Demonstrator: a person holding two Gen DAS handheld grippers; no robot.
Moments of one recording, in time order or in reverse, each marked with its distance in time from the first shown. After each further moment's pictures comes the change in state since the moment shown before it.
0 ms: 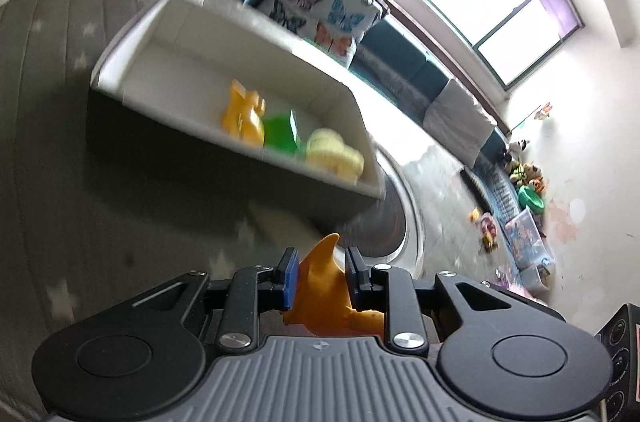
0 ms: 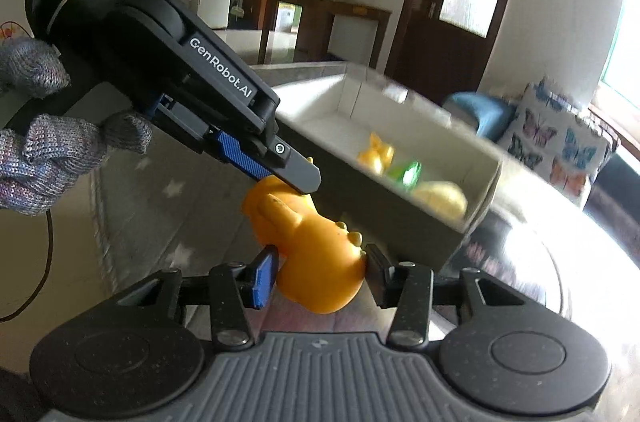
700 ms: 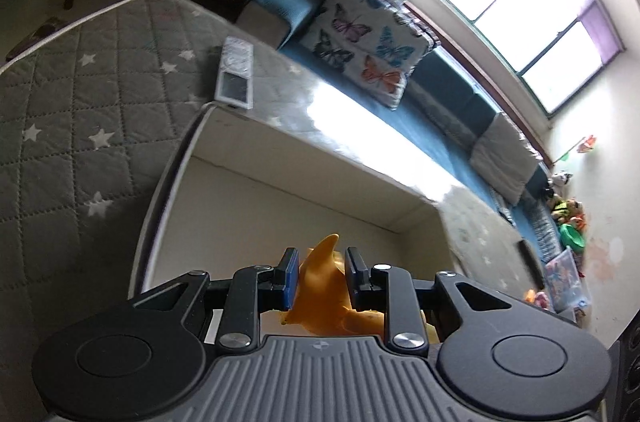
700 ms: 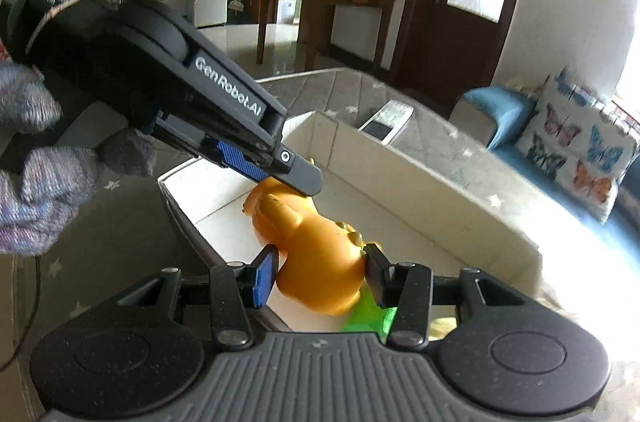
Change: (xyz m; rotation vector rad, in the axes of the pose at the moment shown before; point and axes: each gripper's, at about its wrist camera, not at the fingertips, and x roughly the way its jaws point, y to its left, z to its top) left arm 0.064 0.066 0.126 -0.054 -0.015 0.139; right arm 0.150 -0.062 0.101 0.063 0.063 0.077
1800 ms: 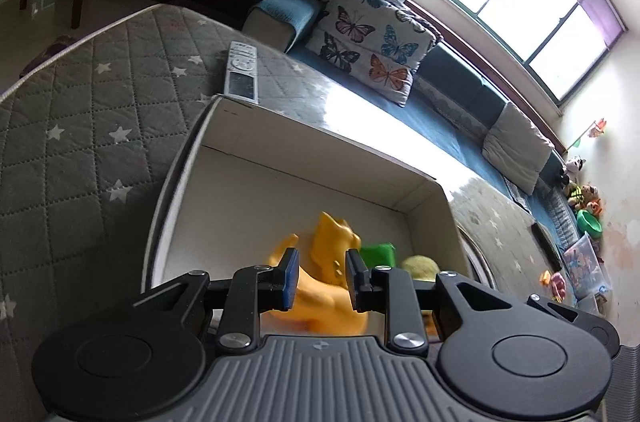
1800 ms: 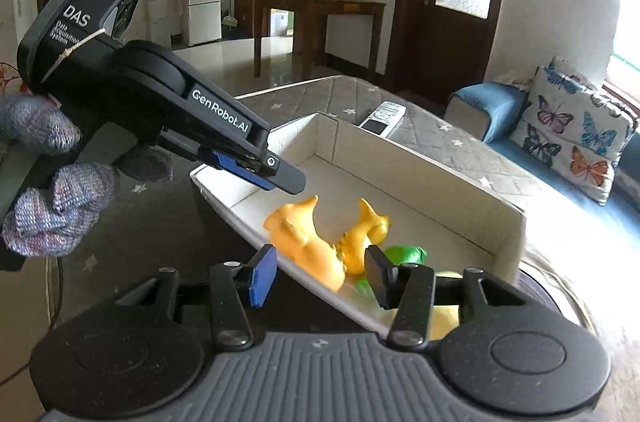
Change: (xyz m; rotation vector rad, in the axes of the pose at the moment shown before) left arm -0.029 -0.026 -0.033 0.083 -0.033 0.038; right arm -0.061 0.009 -0.030 0.054 -0.047 -0.009
